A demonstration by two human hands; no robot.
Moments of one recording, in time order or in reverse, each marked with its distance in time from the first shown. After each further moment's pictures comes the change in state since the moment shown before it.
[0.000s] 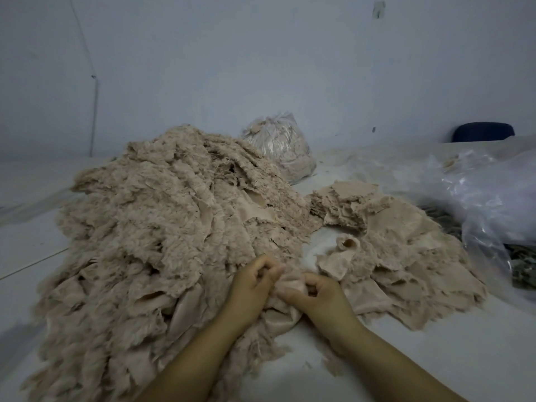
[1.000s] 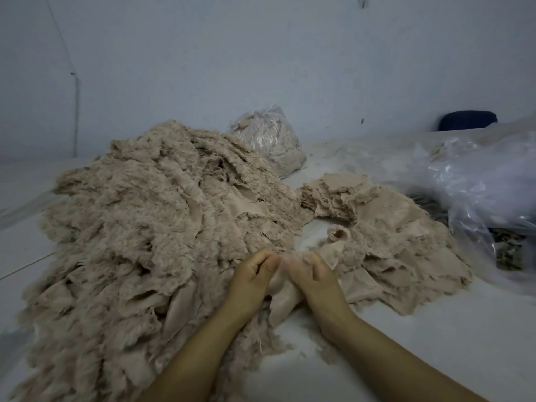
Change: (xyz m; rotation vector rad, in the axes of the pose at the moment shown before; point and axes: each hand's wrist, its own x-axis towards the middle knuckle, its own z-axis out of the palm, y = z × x) left_hand 0.000 0.010 0.010 -0.012 -0.001 0.012; right_hand 0.000 -0.003 0.000 0.031 0.110 -0.040
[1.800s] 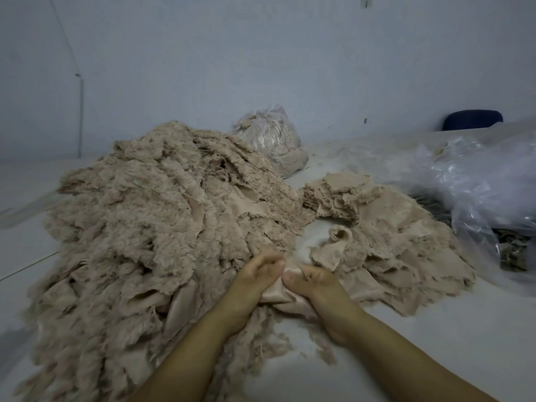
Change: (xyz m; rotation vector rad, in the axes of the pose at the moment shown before) left_hand -0.003 -0.006 -0.008 -0.365 -0.163 -0.332; right_hand 0.001 0.000 -0.011 0.246 -0.237 0.216
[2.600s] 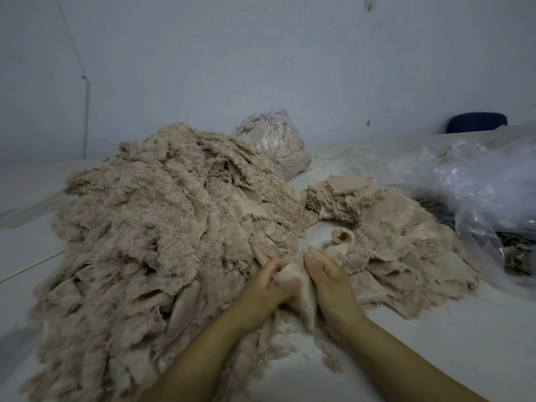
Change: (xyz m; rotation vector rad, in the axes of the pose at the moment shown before) left_hand -0.009 -0.002 0.007 0.289 -0.107 0.089; right_hand 0.004 -0.001 0.005 -0.094 0.270 -0.255
